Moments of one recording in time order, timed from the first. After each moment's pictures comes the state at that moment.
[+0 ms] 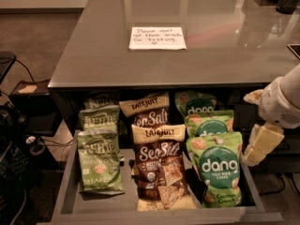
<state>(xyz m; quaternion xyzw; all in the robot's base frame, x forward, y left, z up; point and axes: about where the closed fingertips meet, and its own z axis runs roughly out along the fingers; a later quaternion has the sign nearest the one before) 0.436 -0.238 0.820 -0.58 0.80 0.05 0.15</state>
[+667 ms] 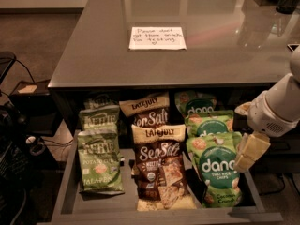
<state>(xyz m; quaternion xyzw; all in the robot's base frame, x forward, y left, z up) 0.441 -0.234 0.771 -0.58 0.80 0.08 0.13</state>
